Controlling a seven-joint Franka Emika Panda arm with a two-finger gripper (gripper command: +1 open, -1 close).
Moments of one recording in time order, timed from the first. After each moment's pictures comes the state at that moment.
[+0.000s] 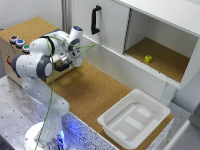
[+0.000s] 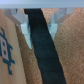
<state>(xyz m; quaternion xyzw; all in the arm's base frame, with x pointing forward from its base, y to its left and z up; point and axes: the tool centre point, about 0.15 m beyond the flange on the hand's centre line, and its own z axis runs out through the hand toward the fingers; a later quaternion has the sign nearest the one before) 0.333 0.173 0.310 -0.99 0.11 0.06 0.06</state>
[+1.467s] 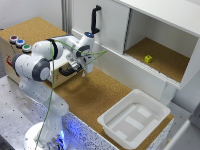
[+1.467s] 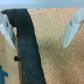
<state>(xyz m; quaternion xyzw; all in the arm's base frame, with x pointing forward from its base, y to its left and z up) 0.373 0.108 0.324 -0.99 0.08 0.01 0.08</state>
